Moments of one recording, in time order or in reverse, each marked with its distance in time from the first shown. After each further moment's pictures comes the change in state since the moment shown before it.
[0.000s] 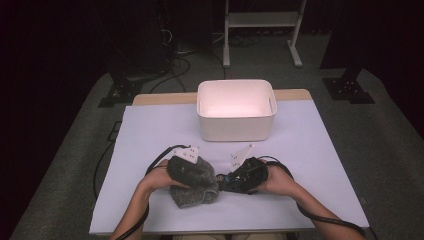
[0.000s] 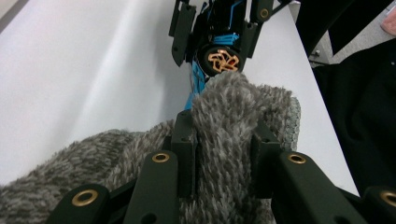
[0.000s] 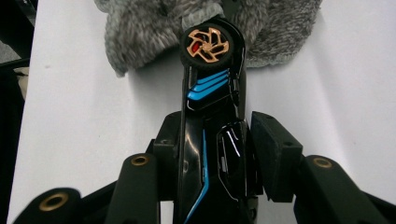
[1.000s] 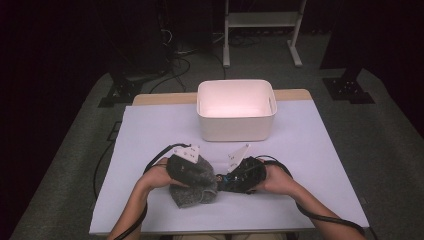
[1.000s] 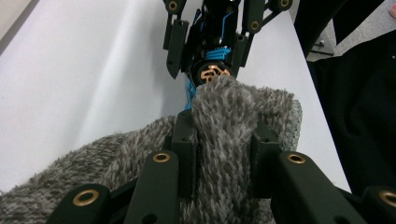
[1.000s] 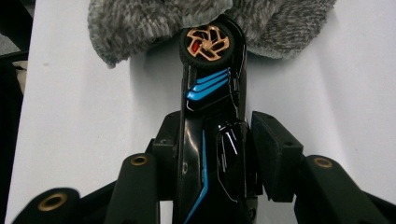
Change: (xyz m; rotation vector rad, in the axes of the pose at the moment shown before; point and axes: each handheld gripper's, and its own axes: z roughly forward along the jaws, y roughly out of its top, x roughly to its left) left arm -0.005 0.008 -0.007 0.041 0.014 0.029; right arm 0.000 0.005 0.002 0.026 0.008 -0.013
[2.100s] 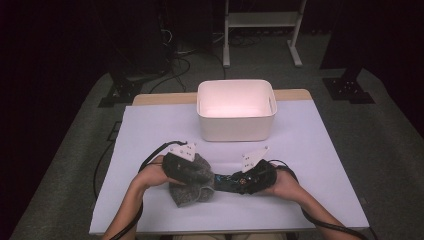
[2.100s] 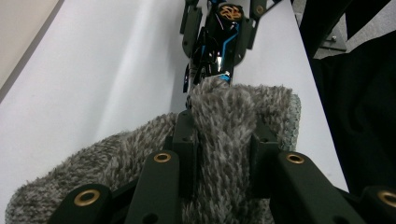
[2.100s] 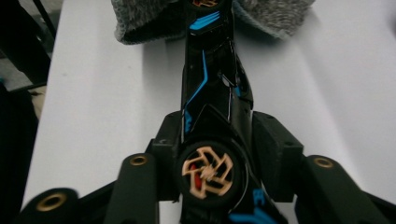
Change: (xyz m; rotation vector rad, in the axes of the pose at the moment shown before) left arm -0.005 0.007 -0.015 0.007 0.032 0.018; right arm 0.003 -0.032 -0.014 -0.158 -0.010 0.053
